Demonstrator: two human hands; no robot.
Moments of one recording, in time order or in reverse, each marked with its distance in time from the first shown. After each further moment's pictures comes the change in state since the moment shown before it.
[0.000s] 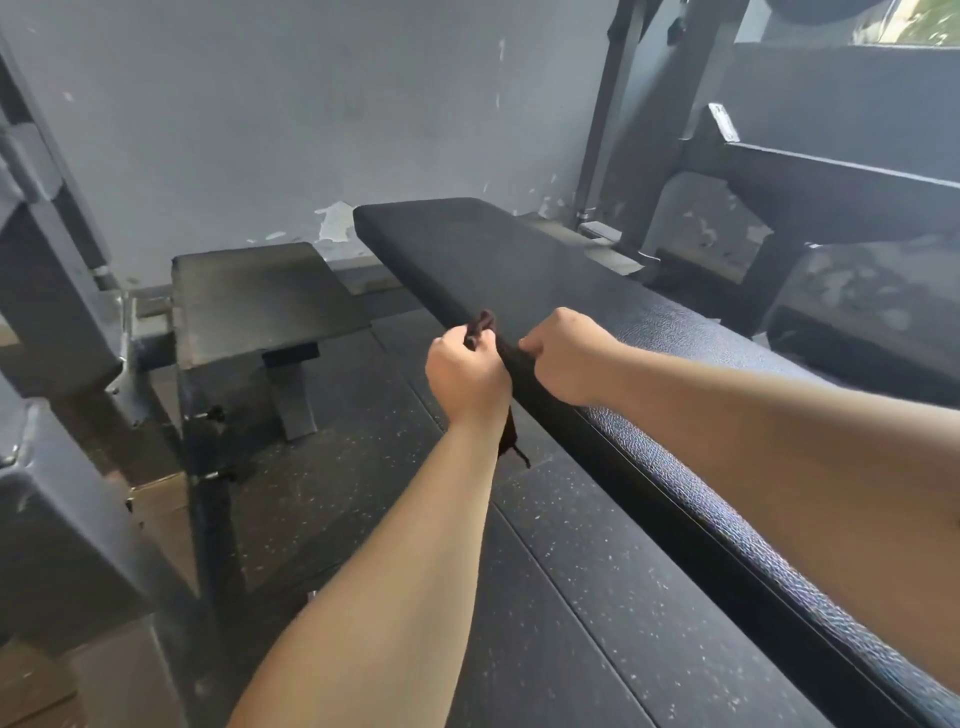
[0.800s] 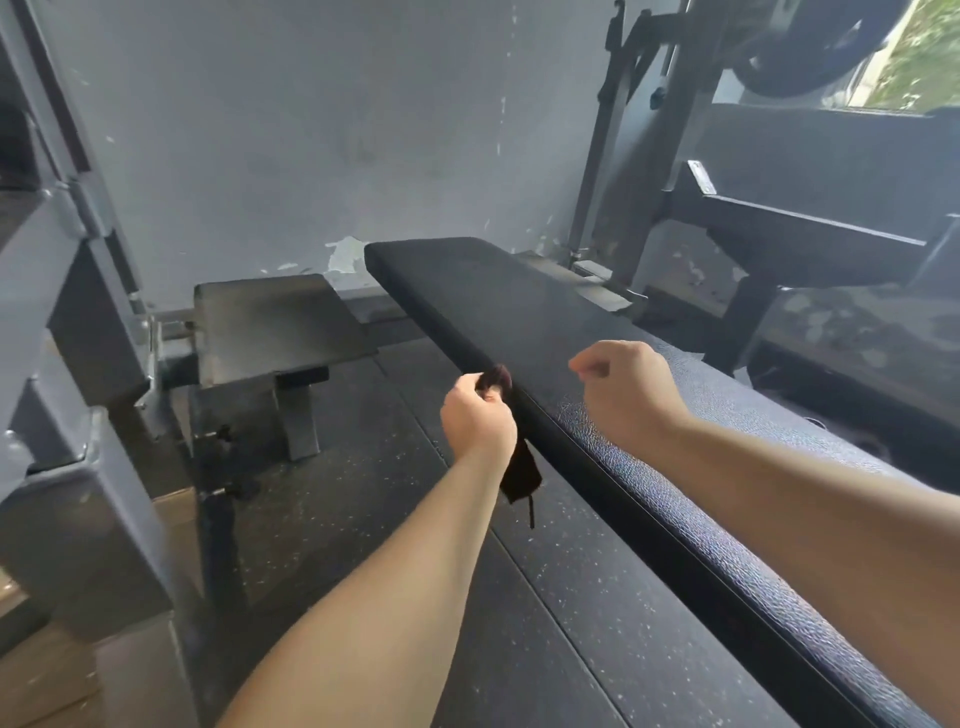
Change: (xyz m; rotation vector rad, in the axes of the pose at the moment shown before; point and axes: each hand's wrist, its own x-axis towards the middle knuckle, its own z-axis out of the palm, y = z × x) left_hand -0.030 0.006 -0.010 0.005 -0.118 -0.164; right_hand -0.063 0.027 -0.014 0.317 0.461 0.109
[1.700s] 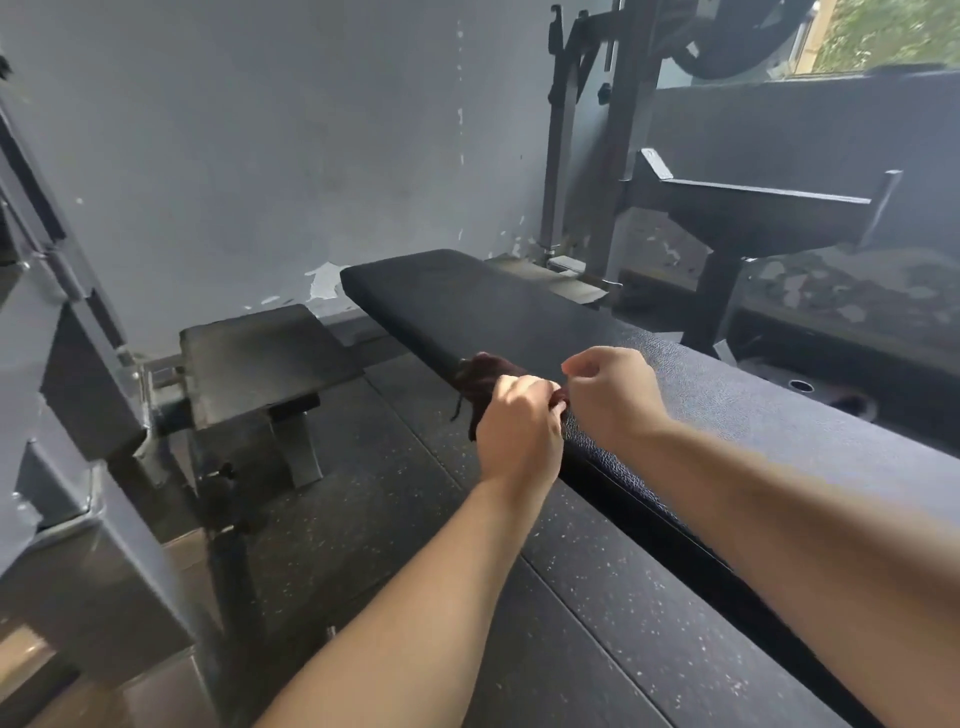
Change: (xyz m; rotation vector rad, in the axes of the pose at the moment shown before) left_hand -0.054 0.012 0.007 0.368 -0.149 0.862; right_hand -0.024 -0.005 -0.010 0.148 0.047 0.234
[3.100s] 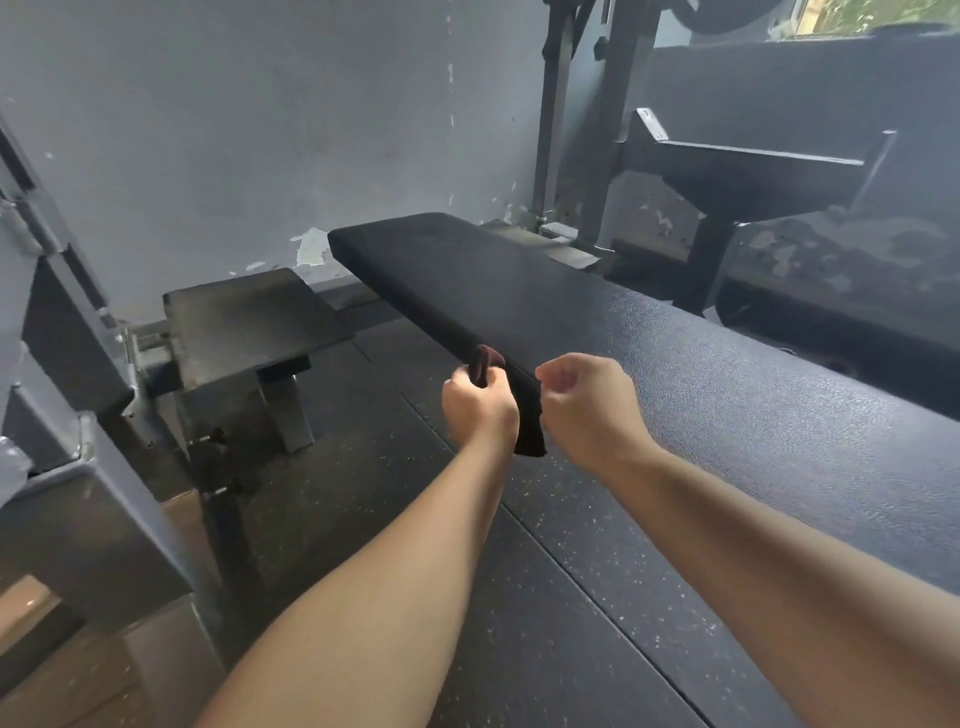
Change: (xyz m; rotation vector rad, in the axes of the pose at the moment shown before) left_hand -0.007 -0.014 -0.004 -0.440 0.116 -0.910; right_hand -0.056 0.014 0.017 0.075 -0.034 -0.003
